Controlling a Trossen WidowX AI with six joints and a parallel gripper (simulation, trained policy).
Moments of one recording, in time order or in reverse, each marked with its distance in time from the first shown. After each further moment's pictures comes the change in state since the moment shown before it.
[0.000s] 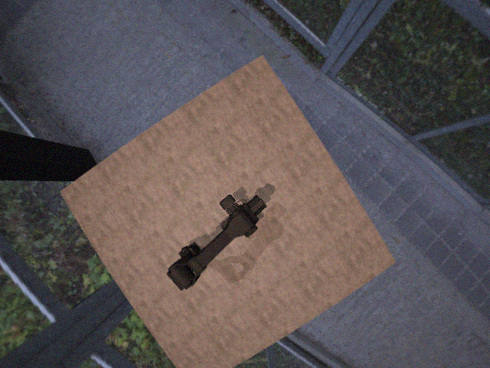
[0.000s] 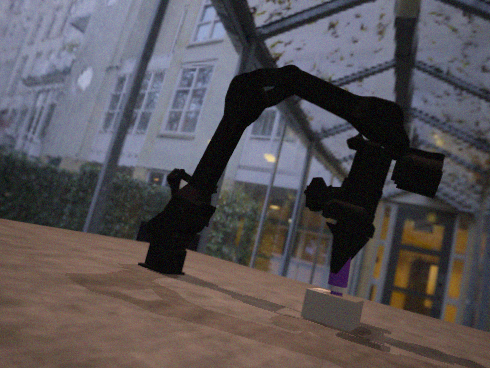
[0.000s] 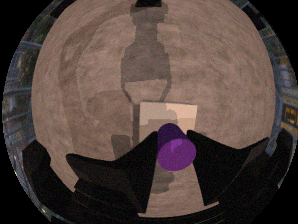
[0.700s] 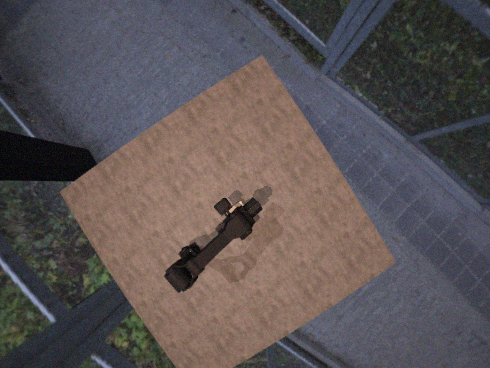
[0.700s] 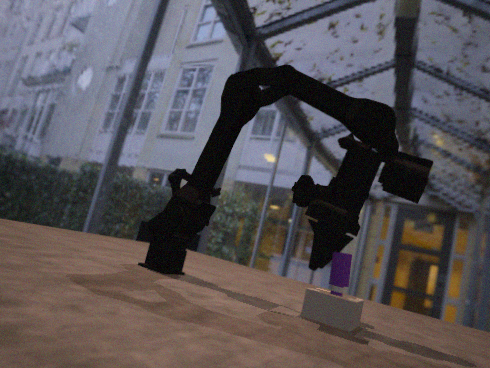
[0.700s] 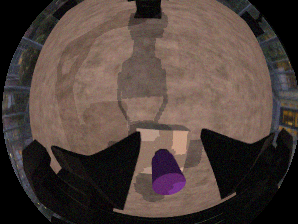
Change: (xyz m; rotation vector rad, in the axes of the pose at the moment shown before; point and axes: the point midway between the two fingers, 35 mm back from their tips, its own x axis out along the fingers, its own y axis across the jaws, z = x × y) arm 0.004 -0.005 0.027 -0.022 -0.075 -0.032
